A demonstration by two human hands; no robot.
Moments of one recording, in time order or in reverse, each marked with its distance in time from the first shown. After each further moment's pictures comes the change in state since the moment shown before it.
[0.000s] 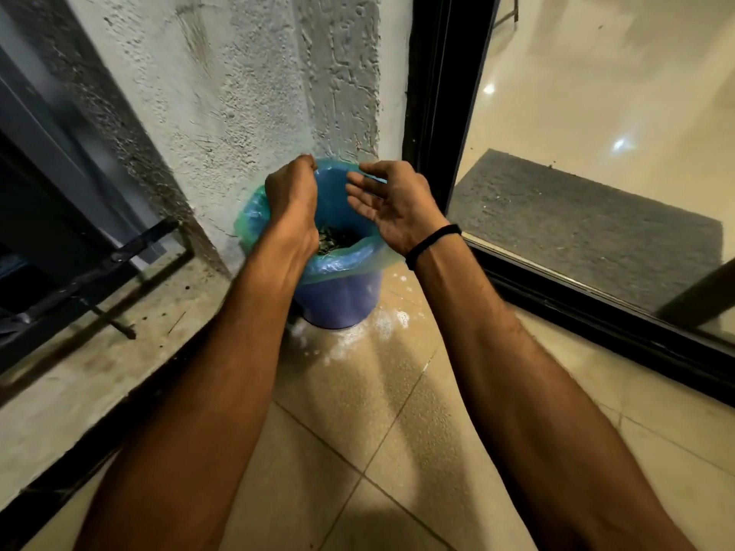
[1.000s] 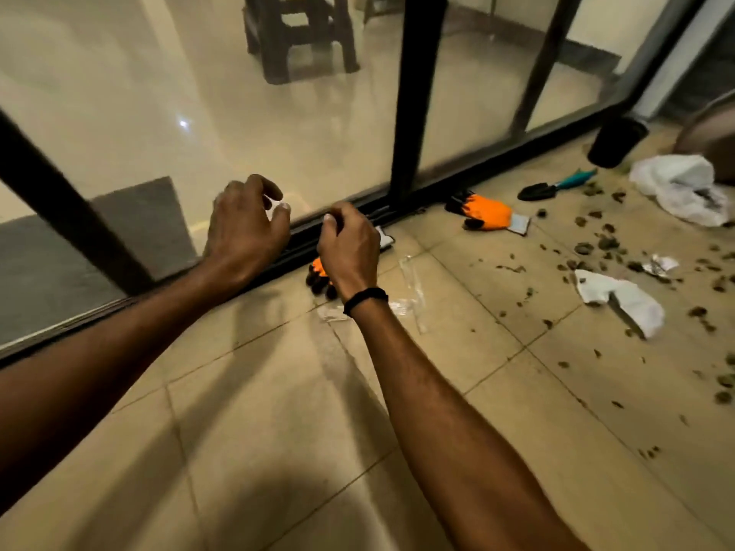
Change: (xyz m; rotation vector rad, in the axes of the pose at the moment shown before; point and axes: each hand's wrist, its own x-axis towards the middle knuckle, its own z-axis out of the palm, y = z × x) left_hand -0.535 -0.161 0.344 0.611 -1.268 1.213; right_hand -0.380 -0.089 -0.557 -0.688 1.490 -0.594
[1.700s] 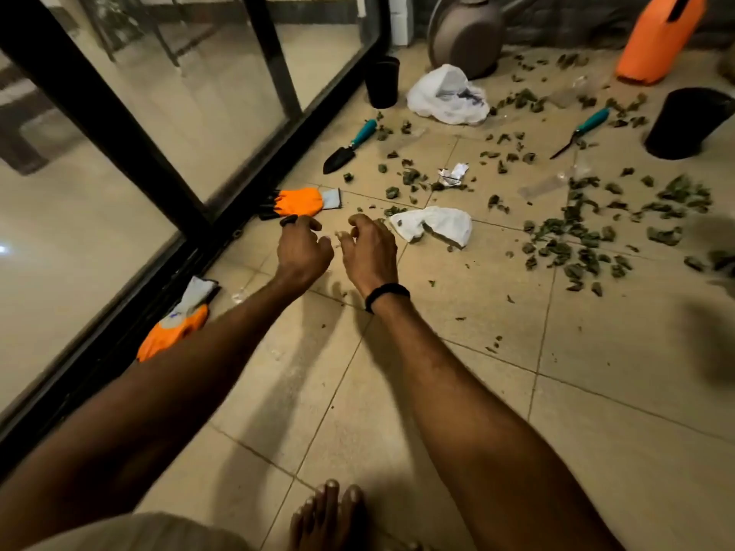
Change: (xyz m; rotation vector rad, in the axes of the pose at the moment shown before) left_hand -0.020 0.271 0.279 -0.104 -0.502 0.198; right_hand 0.030 0.188 -0.273 -0.241 0.312 0.285
